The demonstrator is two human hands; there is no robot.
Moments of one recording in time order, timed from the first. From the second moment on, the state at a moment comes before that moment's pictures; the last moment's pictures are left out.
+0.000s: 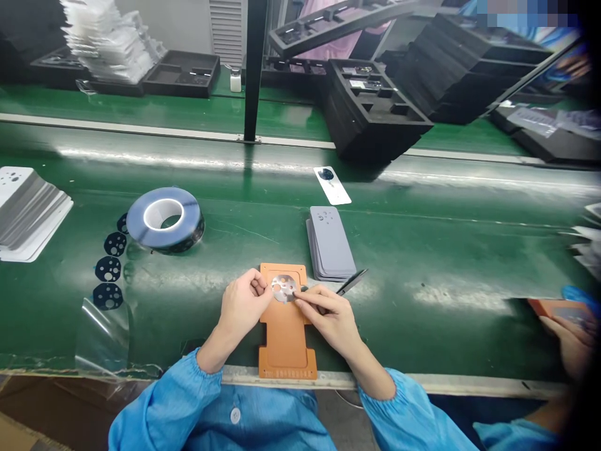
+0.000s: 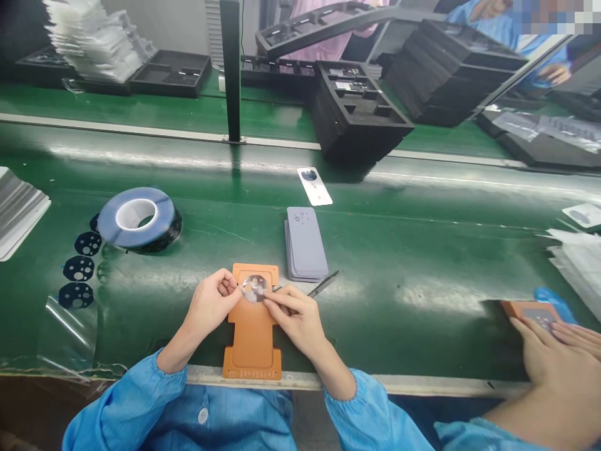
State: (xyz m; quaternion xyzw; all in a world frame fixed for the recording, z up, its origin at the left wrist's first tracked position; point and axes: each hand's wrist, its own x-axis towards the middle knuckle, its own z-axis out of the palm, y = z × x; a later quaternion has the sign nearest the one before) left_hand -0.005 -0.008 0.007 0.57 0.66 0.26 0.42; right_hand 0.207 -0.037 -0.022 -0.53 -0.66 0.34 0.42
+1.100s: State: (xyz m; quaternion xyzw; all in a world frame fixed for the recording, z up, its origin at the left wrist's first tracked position) left_hand -0.008 -0.013 0.004 0.59 0.66 0.25 0.39; right_hand 0.264 0.053 0.048 -0.59 -0.75 0.10 0.29
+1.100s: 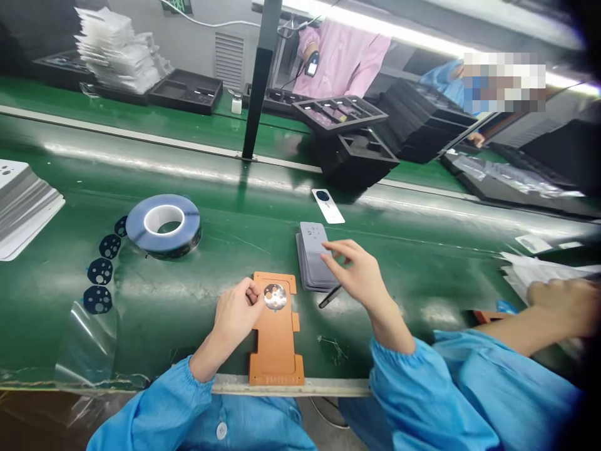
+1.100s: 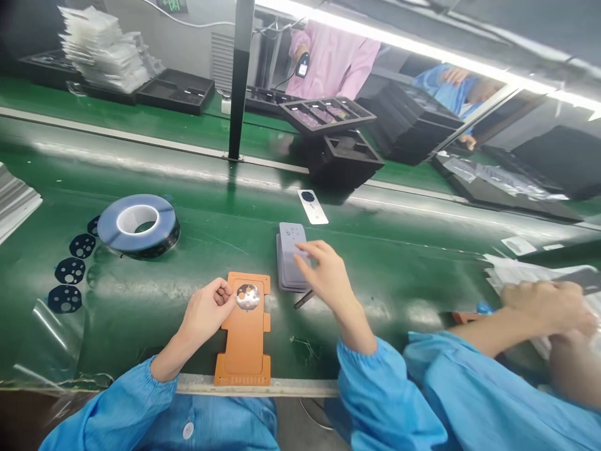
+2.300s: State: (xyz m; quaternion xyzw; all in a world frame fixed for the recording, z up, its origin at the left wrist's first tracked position) left_hand -0.016 -0.017 -0.002 0.60 0.62 0.30 0.40; right_hand 0.247 0.039 0.148 -0.53 -0.69 0.40 0.28
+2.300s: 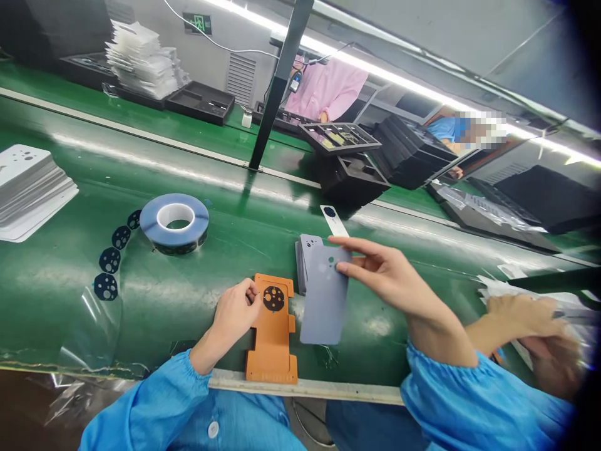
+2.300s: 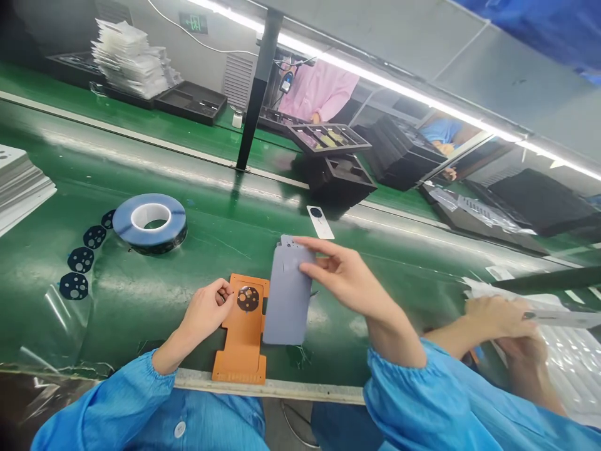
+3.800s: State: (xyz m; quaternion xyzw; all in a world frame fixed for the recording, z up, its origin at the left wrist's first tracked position) left_hand -0.033 -0.069 -0.020 0.80 0.52 0.19 0.25; right_hand 0.162 -0.054 -0.003 -0.49 -0.87 0.05 0.06
